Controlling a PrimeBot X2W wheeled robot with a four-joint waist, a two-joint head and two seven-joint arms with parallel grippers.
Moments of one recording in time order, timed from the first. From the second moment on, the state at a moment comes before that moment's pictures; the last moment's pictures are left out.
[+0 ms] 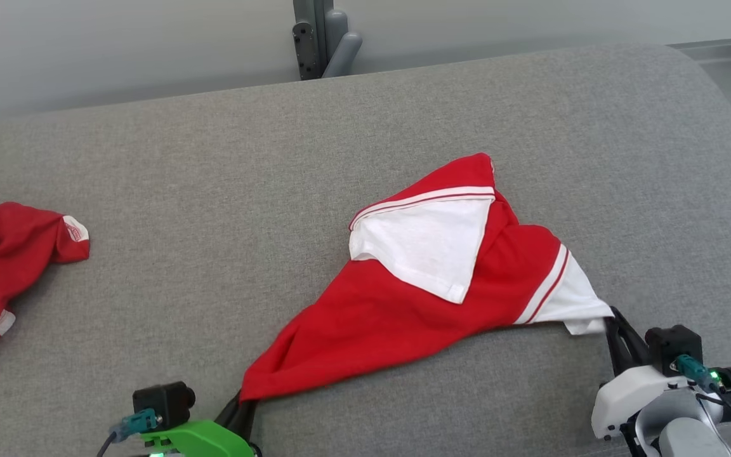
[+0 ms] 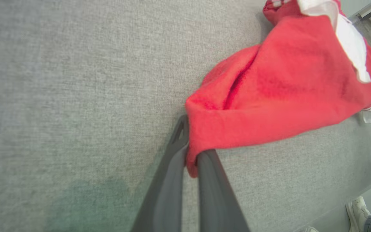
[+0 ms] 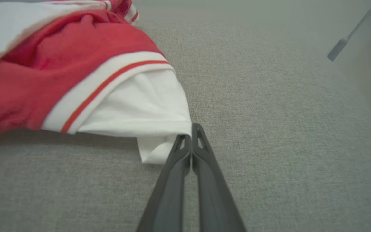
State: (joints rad) left arm -0.15 0.45 -0.82 0.21 -1.12 0.22 -0.15; right arm -0.13 -0.10 -0.06 0.48 -0.04 0.13 -0.21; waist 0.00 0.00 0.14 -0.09
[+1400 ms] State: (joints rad) left arm -1.39 0.64 -0.69 0.11 -0.79 0.12 0.38; right arm -1.18 -0.29 0.00 0.08 0.22 0.13 0.17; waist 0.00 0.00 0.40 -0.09
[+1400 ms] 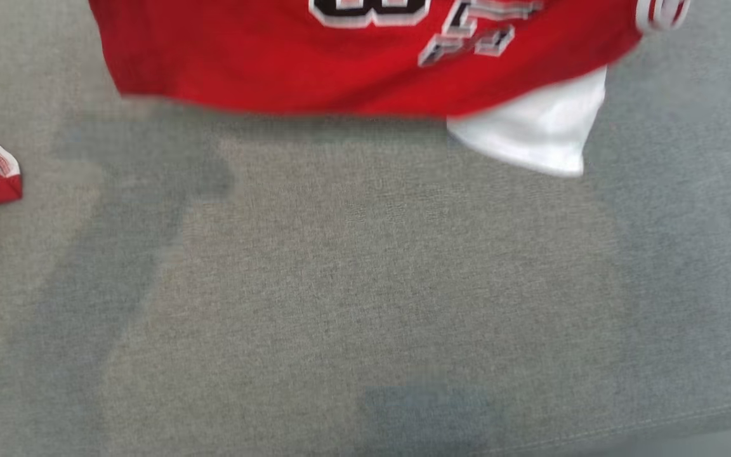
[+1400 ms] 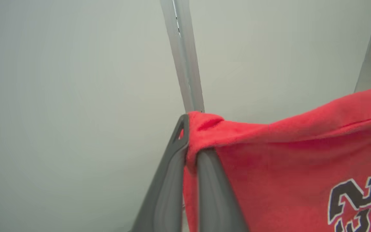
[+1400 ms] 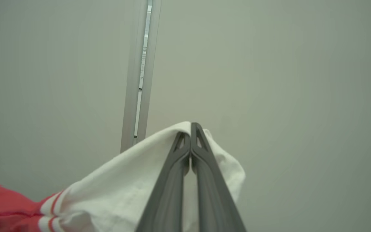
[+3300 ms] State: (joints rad) left arm 0.01 0.42 -0.52 -0.10 -0.74 0.23 0.01; right arm 0.05 -0.38 0.13 -0.07 0.22 0.13 -0.16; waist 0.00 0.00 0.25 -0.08
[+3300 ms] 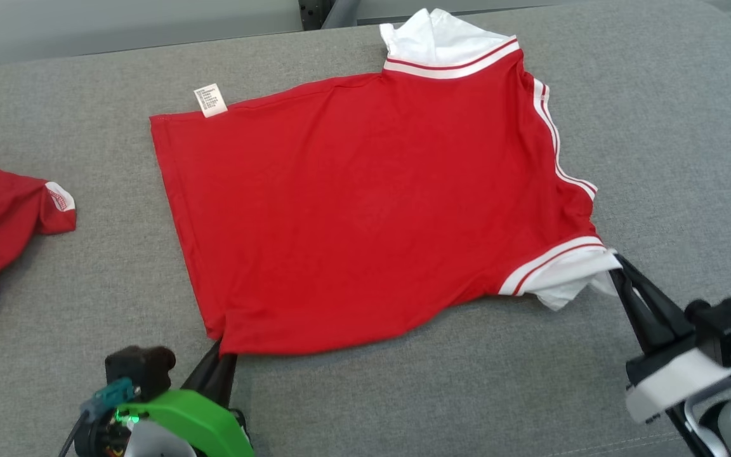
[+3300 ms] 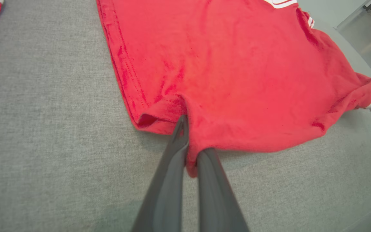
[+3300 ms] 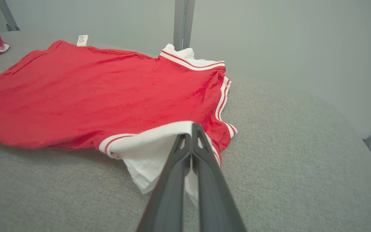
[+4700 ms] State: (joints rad) left arm -0.45 0.29 -0.53 0.35 -0.80 0.16 0.19; right arm -0.66 -0.50 0.42 0.52 0.19 0.13 -0.26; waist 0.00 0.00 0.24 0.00
